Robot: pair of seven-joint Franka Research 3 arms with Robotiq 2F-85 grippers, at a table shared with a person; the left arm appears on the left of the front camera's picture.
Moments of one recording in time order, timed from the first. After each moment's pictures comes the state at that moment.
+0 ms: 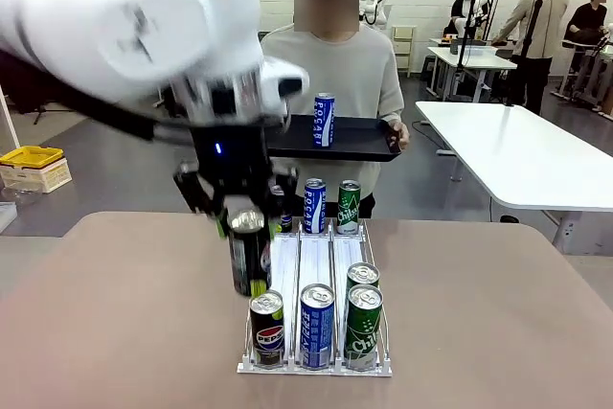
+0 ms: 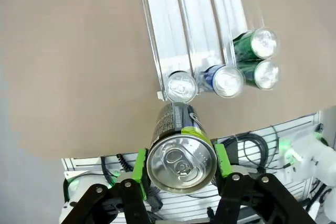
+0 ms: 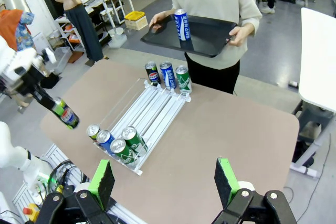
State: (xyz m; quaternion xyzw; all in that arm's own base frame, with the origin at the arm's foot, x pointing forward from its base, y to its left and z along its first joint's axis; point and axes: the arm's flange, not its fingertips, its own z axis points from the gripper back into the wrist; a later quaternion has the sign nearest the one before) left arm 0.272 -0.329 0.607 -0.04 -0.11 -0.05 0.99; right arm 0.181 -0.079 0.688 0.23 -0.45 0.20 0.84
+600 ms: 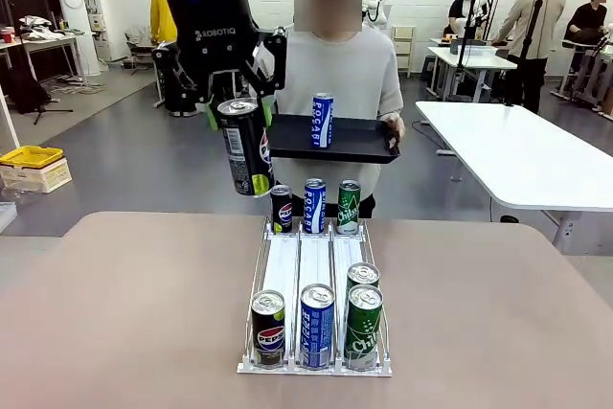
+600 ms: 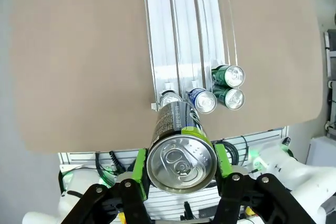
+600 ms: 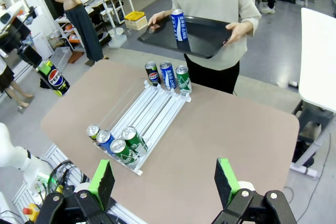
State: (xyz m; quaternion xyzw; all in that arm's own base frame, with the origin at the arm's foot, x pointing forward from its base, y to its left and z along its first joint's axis) left arm 0.318 -0.315 0.708 -0.07 -0.10 0.00 0.99; right arm 0.181 -0.079 0.688 0.23 -0.45 0.20 0.84
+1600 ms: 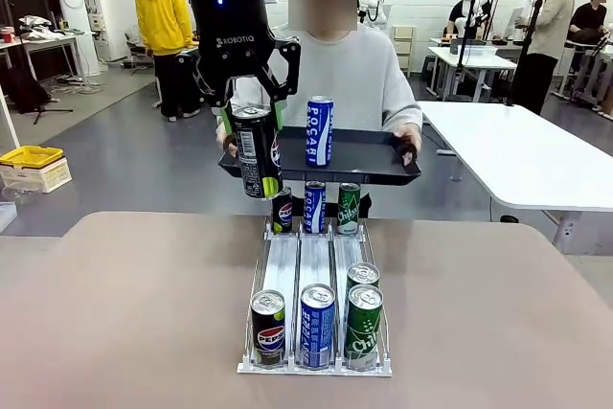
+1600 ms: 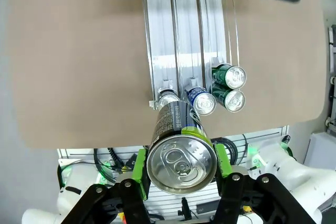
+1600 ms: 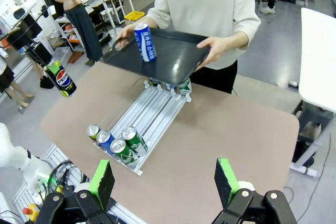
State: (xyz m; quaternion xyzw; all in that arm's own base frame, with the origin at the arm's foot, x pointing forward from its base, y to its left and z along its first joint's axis) left arm 0.340 -0.326 0.698 -0.07 -0.08 0.00 0.99; right arm 0.181 -0.079 0.688 0.23 -0.45 0.20 0.84
